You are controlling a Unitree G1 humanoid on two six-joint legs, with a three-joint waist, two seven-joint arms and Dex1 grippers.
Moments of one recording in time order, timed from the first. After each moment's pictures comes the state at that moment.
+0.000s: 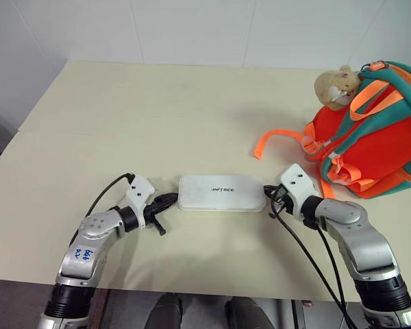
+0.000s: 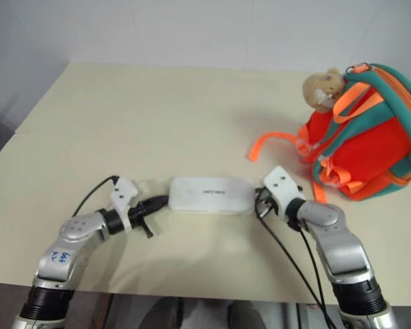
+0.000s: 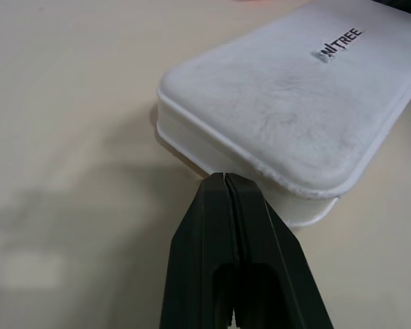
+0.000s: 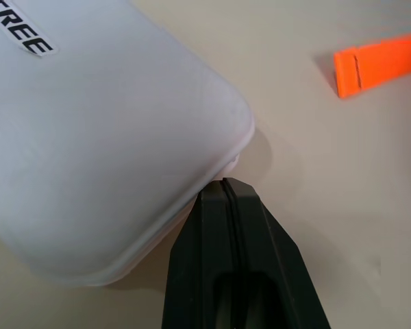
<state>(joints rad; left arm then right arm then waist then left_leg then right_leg) -0.16 0.47 0.01 -0.21 -0.27 0.41 -0.67 -0.25 -0.58 0.03 -0.37 0.10 0.72 0.64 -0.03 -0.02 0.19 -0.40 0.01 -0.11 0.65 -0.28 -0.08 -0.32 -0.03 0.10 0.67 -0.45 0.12</state>
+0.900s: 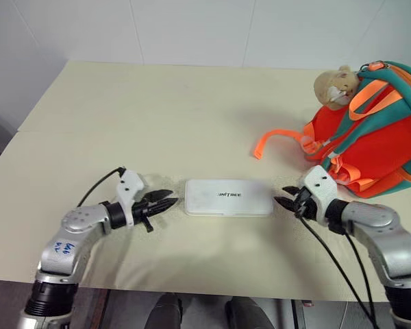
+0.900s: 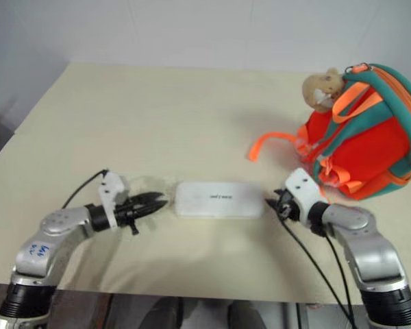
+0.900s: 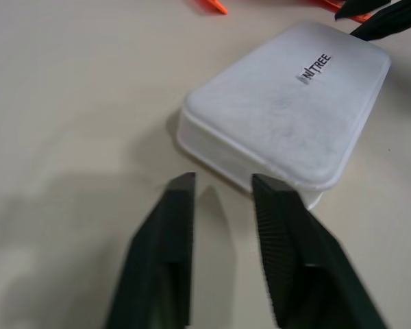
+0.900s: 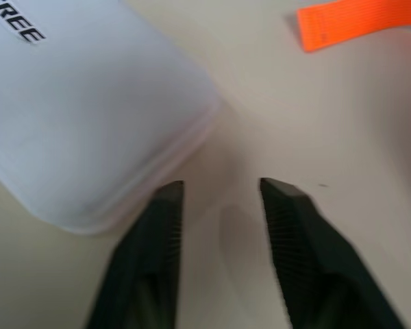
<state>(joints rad) -0.22 0.62 0.09 -0.19 -0.43 0.54 -0.82 -0.21 -0.75 -0.10 -0.39 0.25 0.74 0.73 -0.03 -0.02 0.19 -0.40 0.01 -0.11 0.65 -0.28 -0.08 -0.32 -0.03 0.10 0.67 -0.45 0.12</state>
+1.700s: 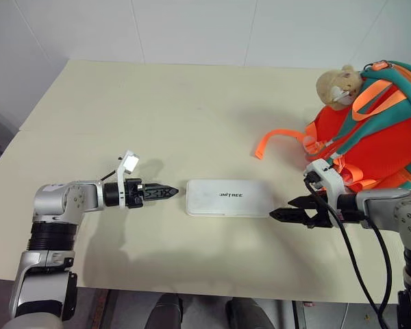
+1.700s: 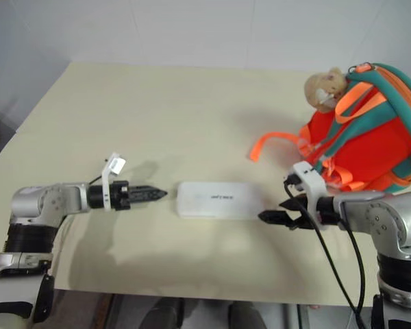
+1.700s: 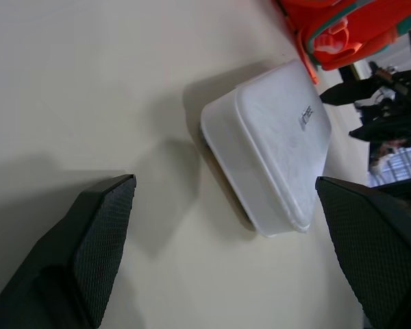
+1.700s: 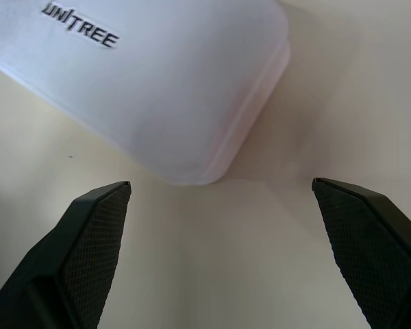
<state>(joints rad) -0.62 0.64 0.08 0.24 -0.61 1.16 -0.96 -0.48 -0.78 -0.19 -0.41 0.71 1.61 0.63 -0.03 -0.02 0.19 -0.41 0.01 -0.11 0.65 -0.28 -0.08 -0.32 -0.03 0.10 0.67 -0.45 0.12</state>
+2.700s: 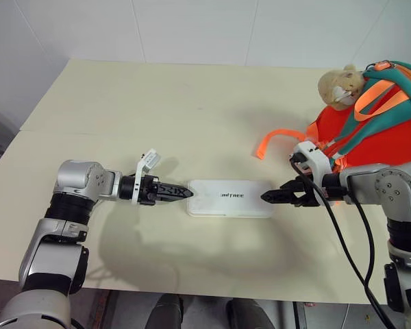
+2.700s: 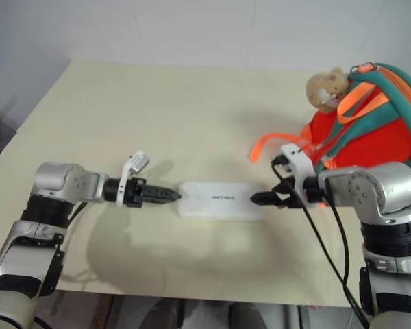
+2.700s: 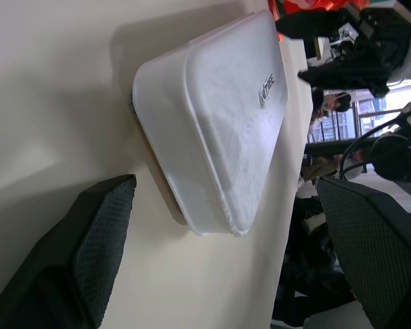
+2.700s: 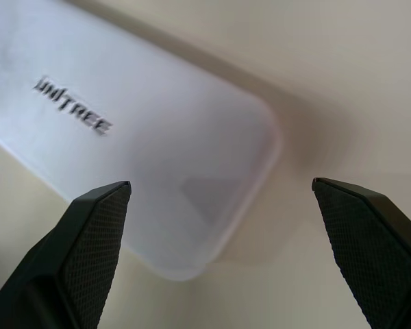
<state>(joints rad) -0.85 0.61 -0.13 0.41 -0.61 1.40 -1.04 -0.71 -0.73 -0.05 -0.23 0.70 1.61 0.57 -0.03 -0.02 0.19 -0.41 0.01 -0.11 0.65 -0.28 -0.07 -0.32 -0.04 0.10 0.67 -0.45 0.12</state>
